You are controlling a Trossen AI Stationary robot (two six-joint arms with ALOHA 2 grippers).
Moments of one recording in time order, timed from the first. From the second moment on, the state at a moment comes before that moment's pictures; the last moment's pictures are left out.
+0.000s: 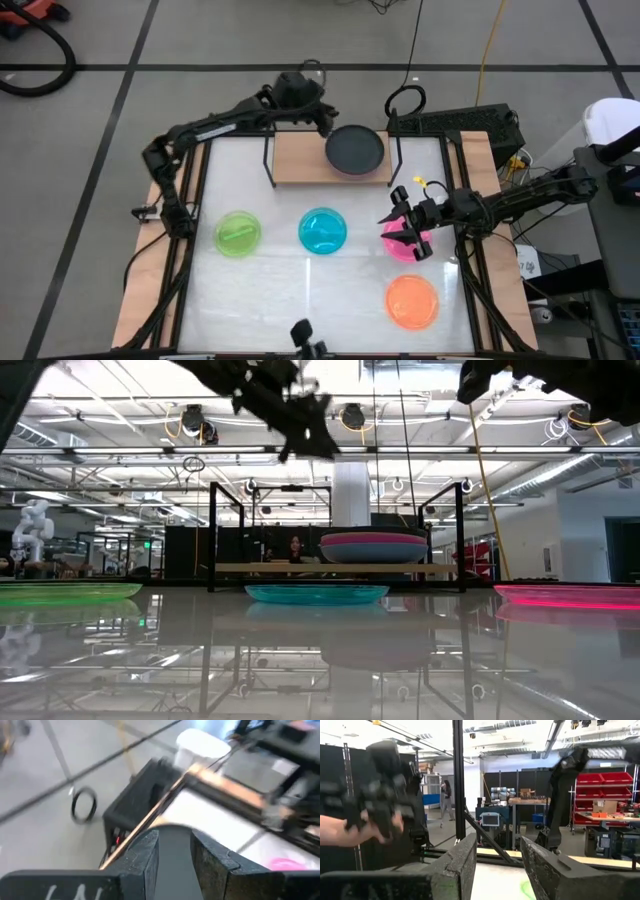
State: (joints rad) left arm 0.57 1.80 1.63 -0.25 0.18 -0.12; right arm 0.17 0.93 0.29 0.90 -0.13 0.07
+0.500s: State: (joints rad) left arm 0.37 1.19 1.16 -0.08 0.07 0.00; right arm 0.17 0.93 0.29 0.83 -0.13 0.07
